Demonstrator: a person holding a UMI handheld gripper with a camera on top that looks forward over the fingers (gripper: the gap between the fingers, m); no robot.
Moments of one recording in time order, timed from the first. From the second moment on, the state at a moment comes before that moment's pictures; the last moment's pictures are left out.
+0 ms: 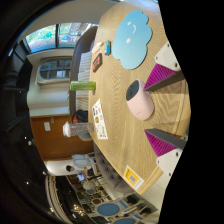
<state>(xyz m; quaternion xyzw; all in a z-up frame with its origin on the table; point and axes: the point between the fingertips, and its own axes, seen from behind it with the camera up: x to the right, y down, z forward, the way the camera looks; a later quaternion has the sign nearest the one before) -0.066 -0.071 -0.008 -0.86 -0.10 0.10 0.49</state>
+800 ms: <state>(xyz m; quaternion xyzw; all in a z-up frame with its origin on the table) -0.085 0.018 0.039 -0.85 -0.12 0.06 0.50</state>
